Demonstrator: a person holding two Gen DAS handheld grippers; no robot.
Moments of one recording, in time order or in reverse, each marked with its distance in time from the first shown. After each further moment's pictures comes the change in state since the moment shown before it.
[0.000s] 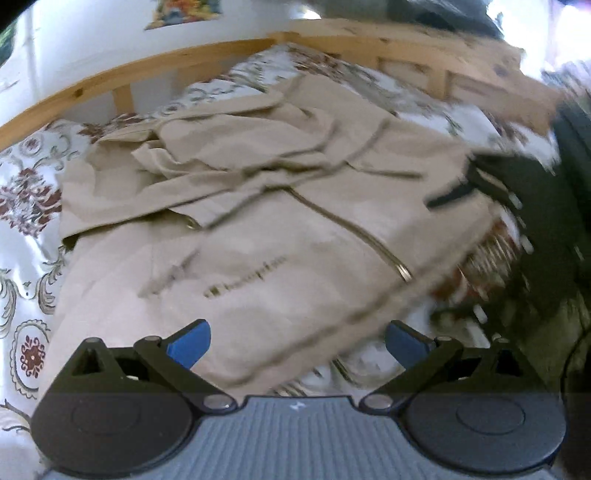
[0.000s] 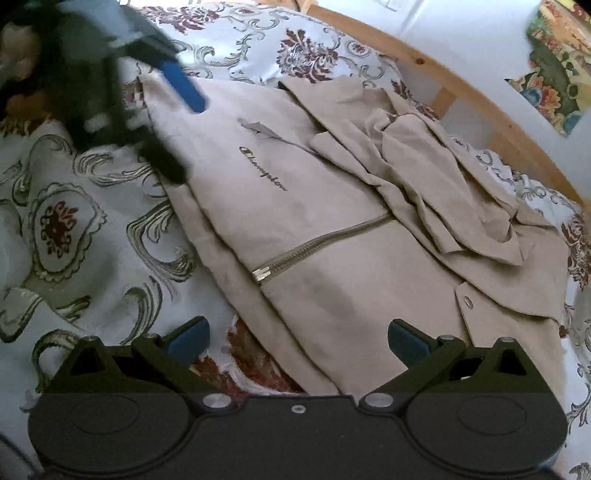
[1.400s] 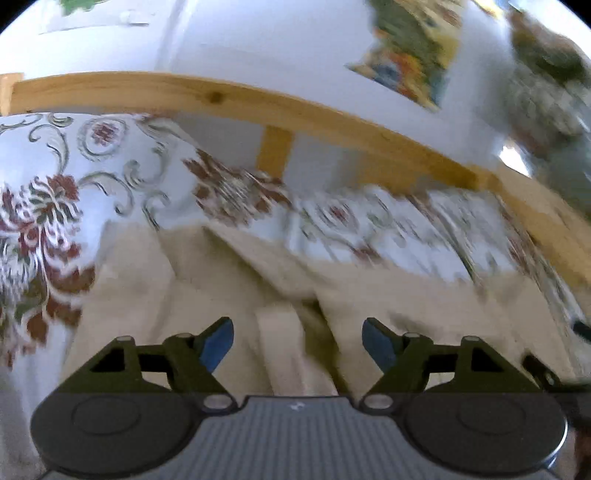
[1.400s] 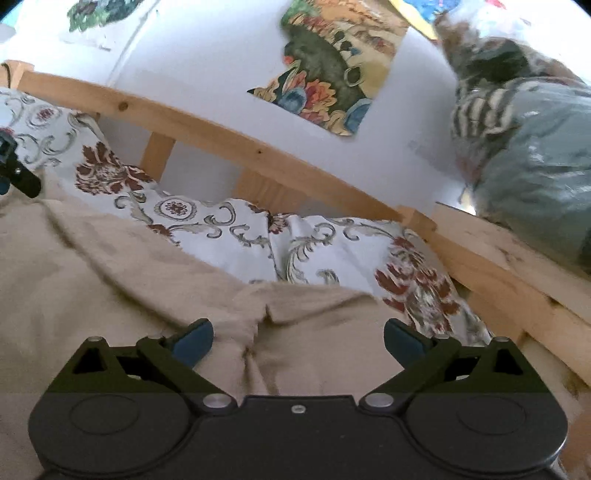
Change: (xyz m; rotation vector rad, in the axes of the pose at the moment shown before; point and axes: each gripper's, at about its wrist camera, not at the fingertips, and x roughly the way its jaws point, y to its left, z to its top) left arm 0.161 0.207 0.163 -0.532 -0.273 0.185; right arm 0.145 -0.234 0.072 0.342 -0.238 -0.604
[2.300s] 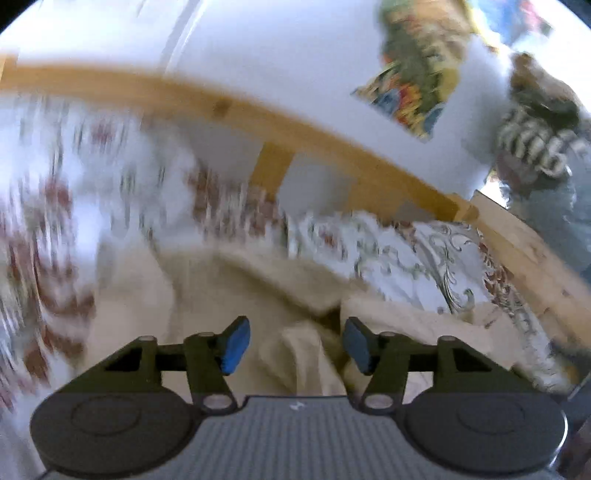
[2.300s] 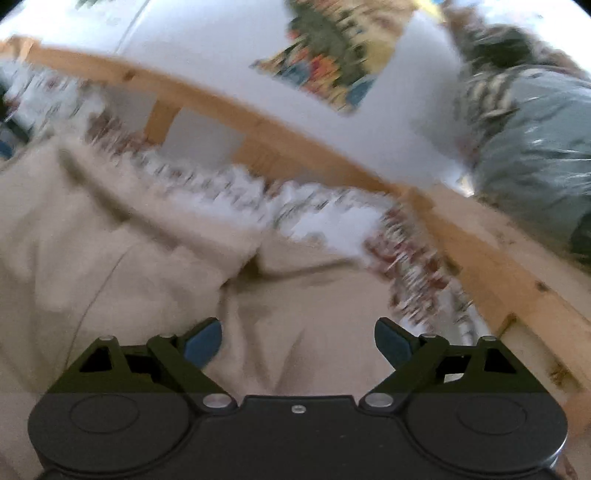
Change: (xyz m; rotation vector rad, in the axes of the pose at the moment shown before) left arm 0.003 0.046 0.048 -0.051 -0.089 -0.099; right arm -0.001 -0.024 0.010 -0.031 0.008 -0.058
